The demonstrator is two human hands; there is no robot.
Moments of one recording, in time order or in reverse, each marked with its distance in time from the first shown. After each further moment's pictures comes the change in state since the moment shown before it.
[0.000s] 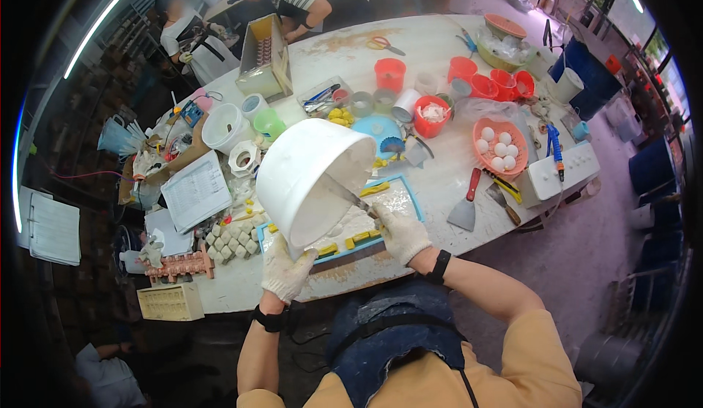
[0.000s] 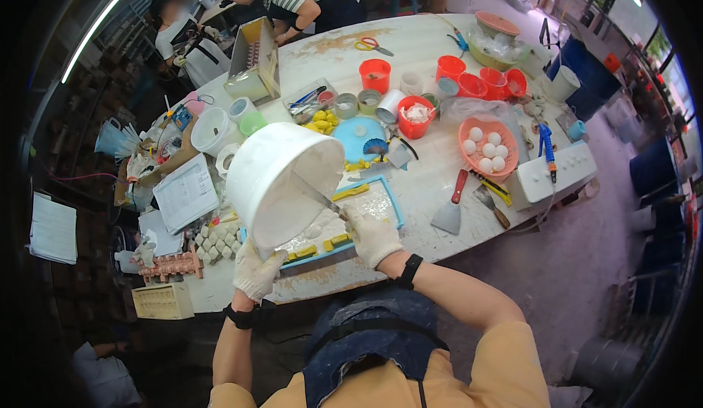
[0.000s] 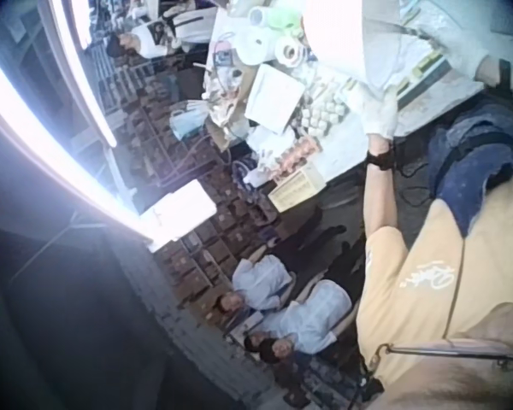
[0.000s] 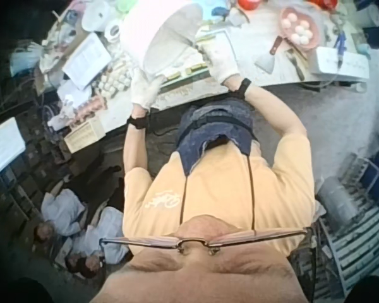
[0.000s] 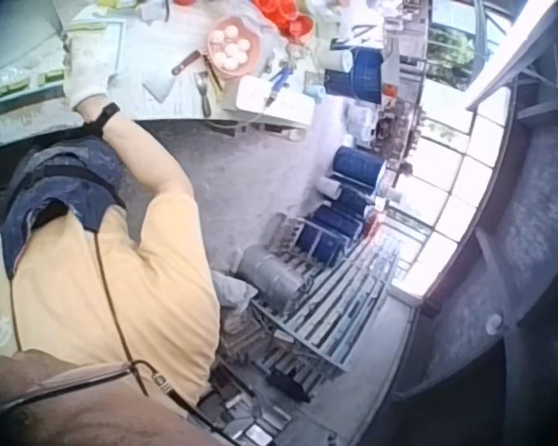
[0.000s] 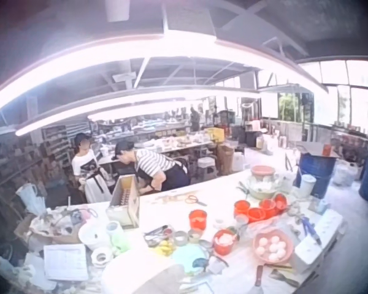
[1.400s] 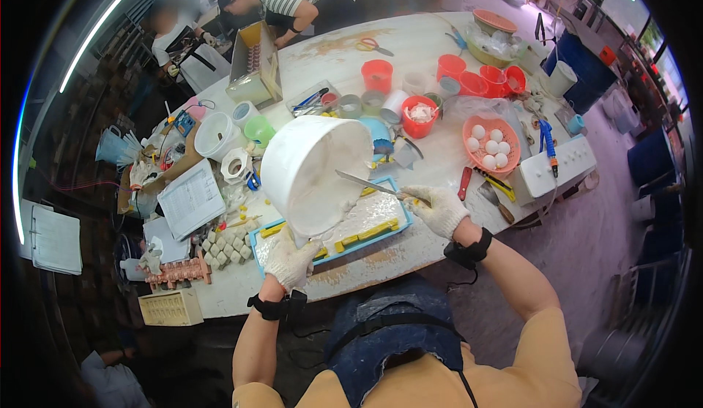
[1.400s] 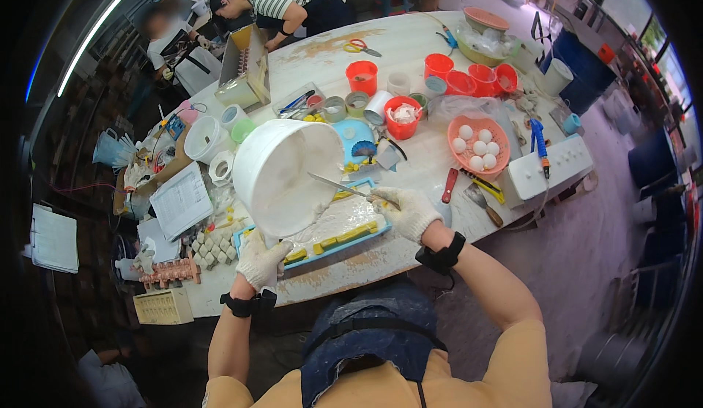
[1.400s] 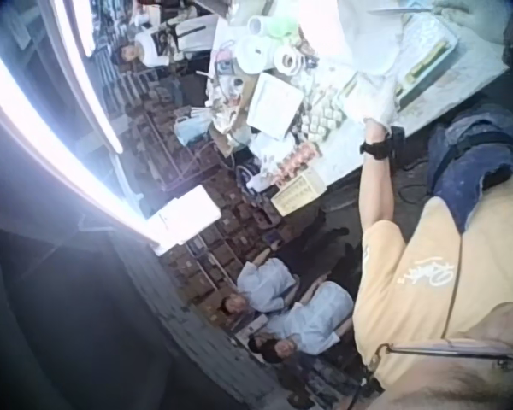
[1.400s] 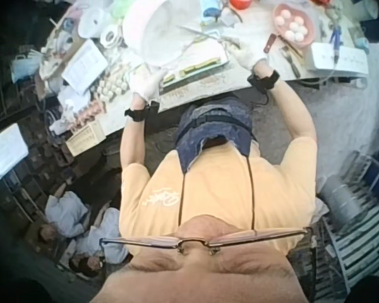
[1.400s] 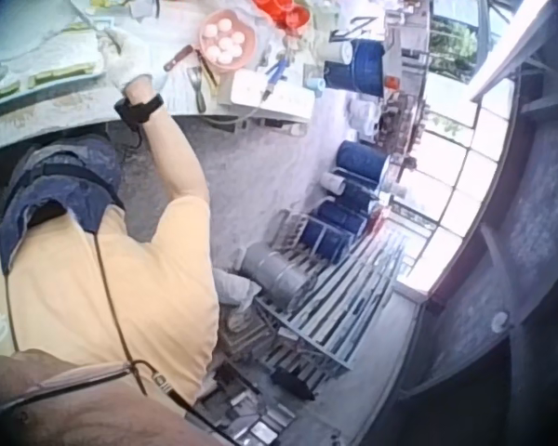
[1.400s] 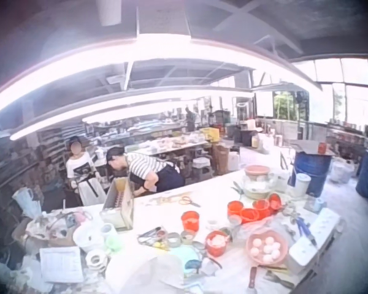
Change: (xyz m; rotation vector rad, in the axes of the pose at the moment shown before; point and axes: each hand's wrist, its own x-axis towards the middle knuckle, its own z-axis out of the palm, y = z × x) left_hand 0.023 0.029 0.025 -0.307 -0.183 -0.155; right_hand 0.015 0.051 -0.106 0.485 -0.139 0.139
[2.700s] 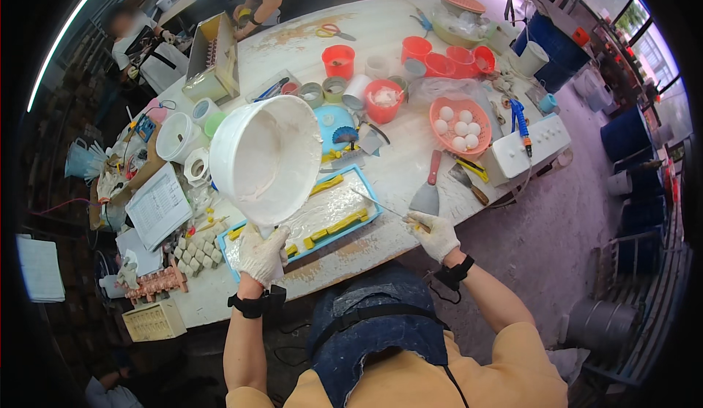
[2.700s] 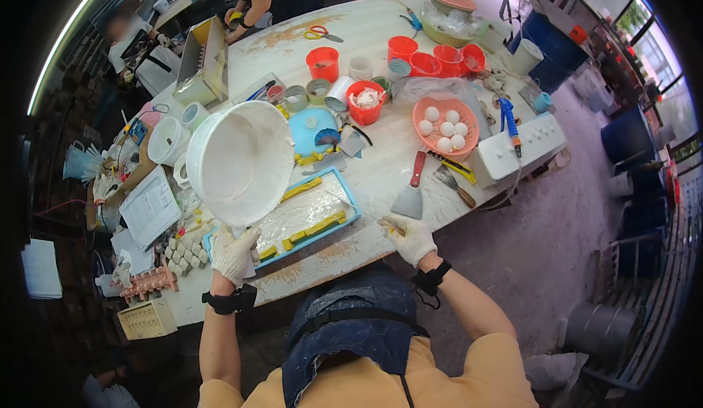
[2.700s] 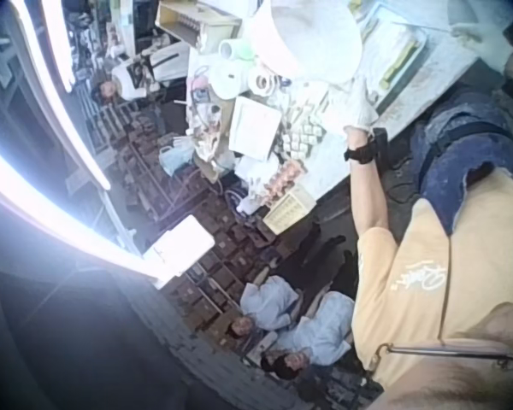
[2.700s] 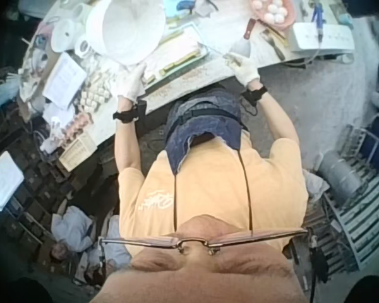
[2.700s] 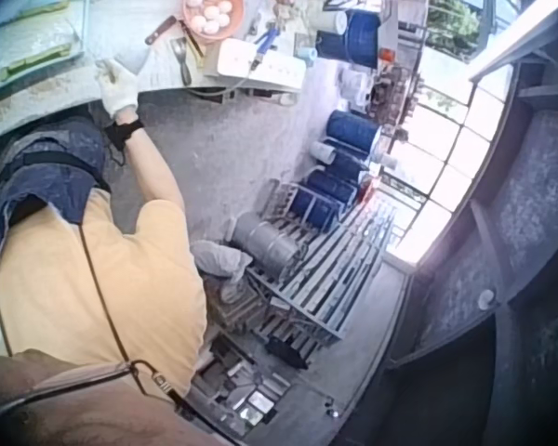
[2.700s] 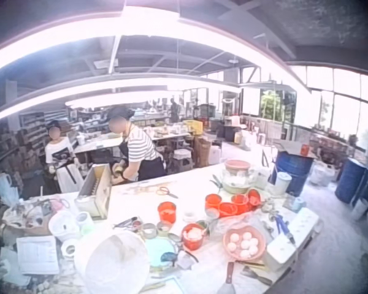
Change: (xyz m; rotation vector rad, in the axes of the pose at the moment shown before) left_hand 0.020 -0.004 0.016 -0.134 0.066 -0.020; right_hand -0.087 0.128 0.029 0.212 0.202 0.222
